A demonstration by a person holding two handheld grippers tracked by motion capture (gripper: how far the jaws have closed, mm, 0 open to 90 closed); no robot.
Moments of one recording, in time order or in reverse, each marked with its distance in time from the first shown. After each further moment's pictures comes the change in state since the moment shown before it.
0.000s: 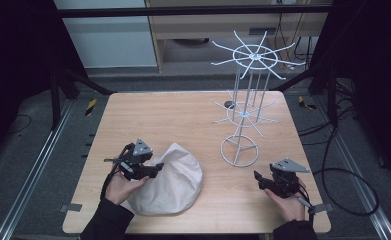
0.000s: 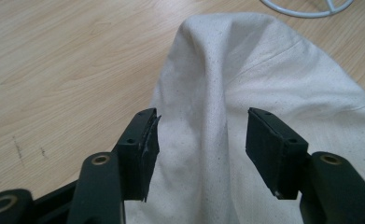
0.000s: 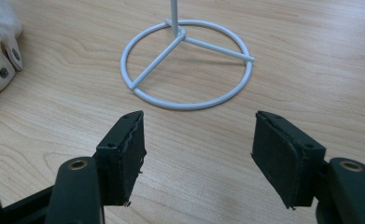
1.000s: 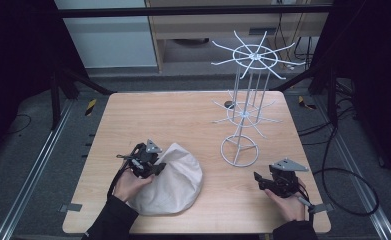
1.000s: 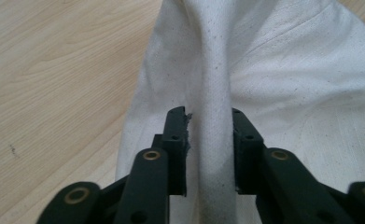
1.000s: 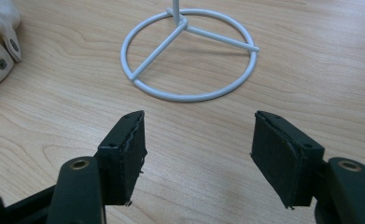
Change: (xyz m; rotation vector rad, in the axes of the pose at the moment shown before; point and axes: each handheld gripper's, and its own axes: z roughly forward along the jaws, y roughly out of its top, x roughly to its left) left arm -0.001 0.003 0.030 0.115 -0.023 0.015; right arm -0.002 -0.002 0.003 0.032 0.019 0.011
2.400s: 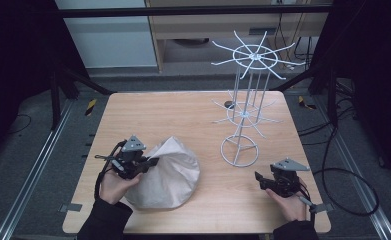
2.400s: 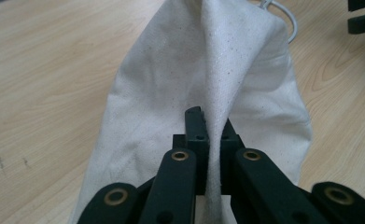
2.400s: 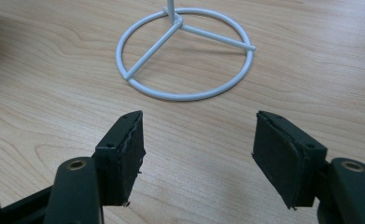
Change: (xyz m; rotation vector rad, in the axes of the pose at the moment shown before) left arm 0.001 0.000 -0.069 -0.189 -0.089 -0.038; right arm -0.005 -0.001 0.001 -0.003 0.006 0.004
